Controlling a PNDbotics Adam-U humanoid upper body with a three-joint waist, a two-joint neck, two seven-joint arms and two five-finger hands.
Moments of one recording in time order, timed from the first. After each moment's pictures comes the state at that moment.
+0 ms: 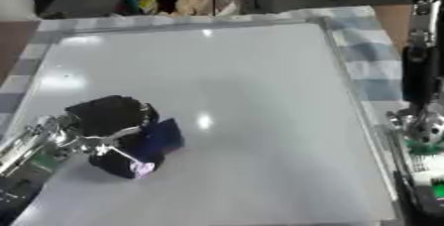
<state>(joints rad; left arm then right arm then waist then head) -0.75 0.44 -0.56 -1.62 -0.92 -0.08 -0.58 -0.40 -0.34 -0.07 -1.98 0.25 -0.25 -0.37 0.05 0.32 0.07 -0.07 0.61</state>
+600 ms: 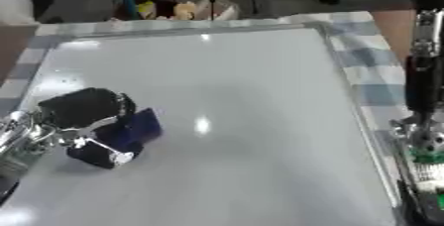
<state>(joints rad) -0.75 0.52 -0.49 -1.59 -0.91 -0.03 -0.54 -0.40 -0.34 -0.07 -1.98 0.25 -0.25 -0.37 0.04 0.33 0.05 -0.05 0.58</state>
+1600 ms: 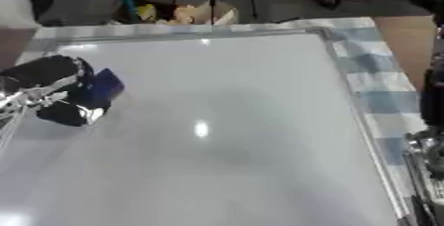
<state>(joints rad) -0.85 0.60 -0.31 -1.36 -0.86 0.05 -0.46 -0.41 -0.34 -0.07 -1.98 0.24 -0.26 -0.36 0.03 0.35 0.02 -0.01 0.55</state>
